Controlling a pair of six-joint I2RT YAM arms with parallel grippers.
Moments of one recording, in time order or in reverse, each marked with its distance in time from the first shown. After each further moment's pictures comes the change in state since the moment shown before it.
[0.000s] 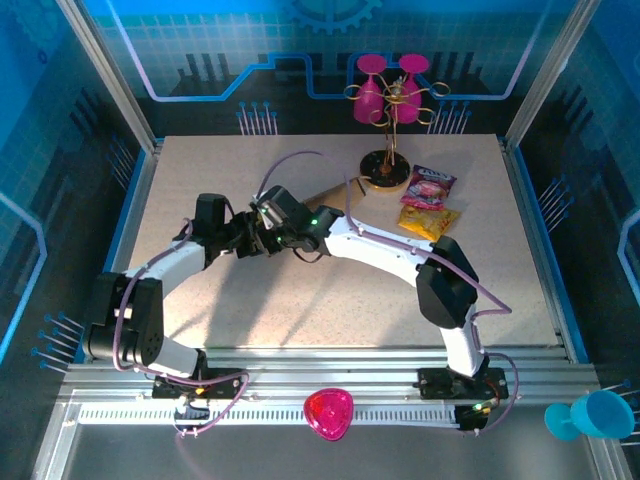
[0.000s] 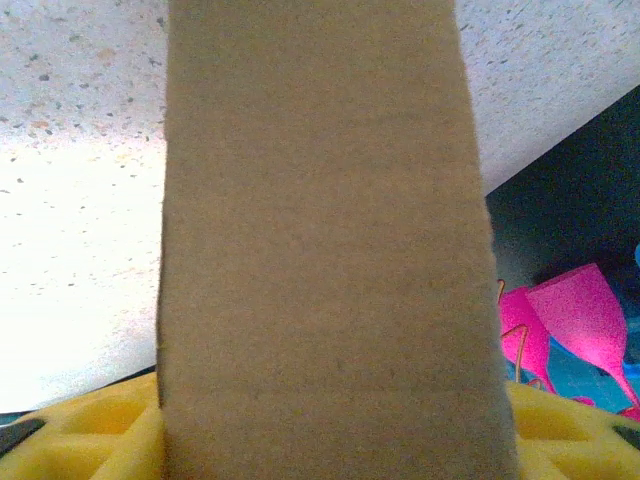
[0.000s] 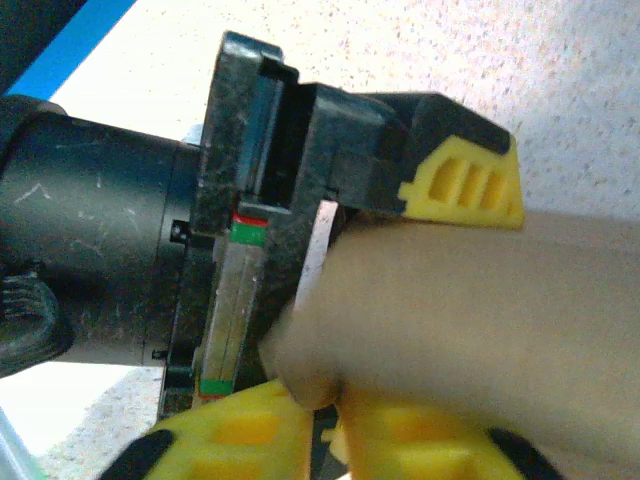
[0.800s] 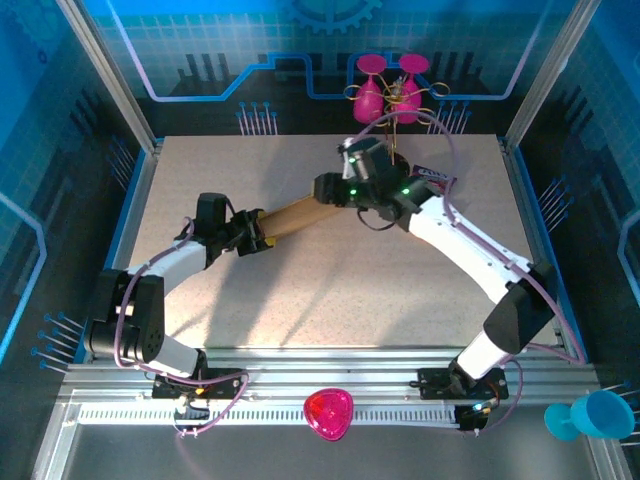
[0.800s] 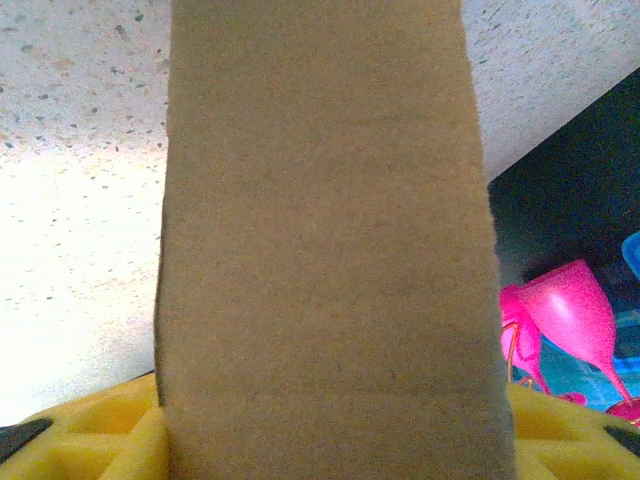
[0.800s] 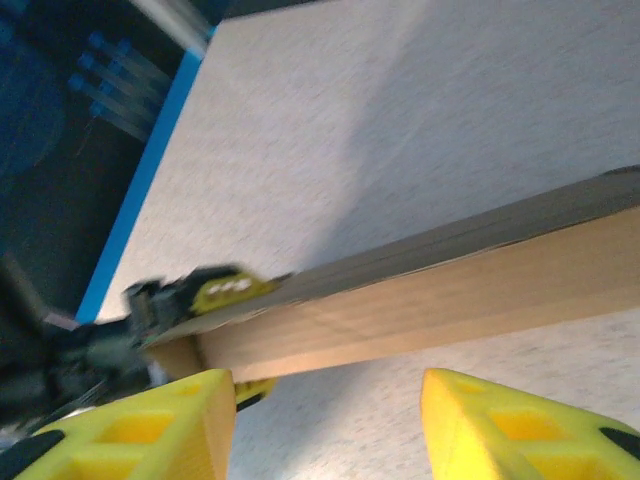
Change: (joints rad) left arm 0.002 0.016 0.000 0.042 -0.018 0.000; right arm -0.340 -0.413 -0.187 -0.054 -0.061 0.204
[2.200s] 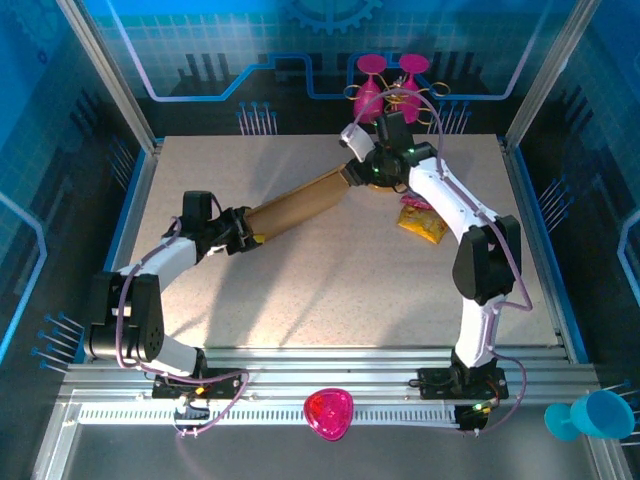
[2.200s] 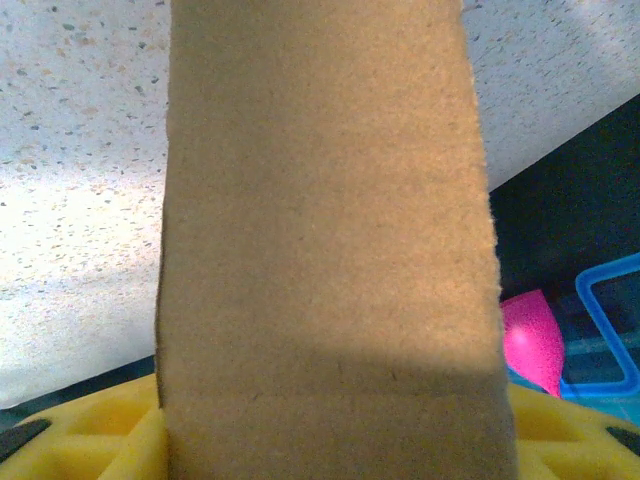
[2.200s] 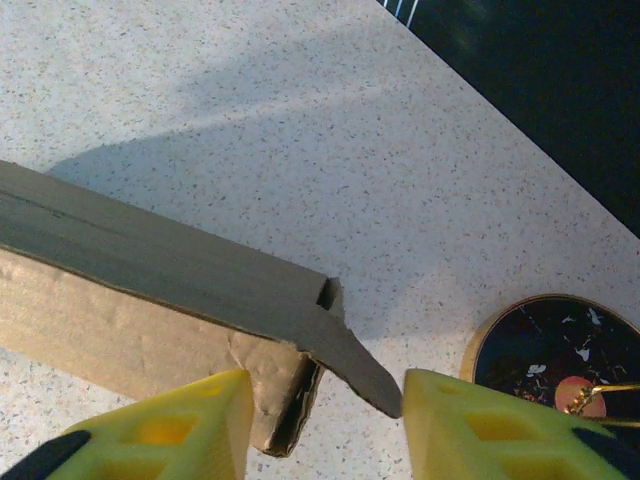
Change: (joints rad) left arm 0.100 -0.007 0.029 -0.094 0.058 0.000; right arm -0.251 0.370 0.263 -0.023 -0.226 -0.988
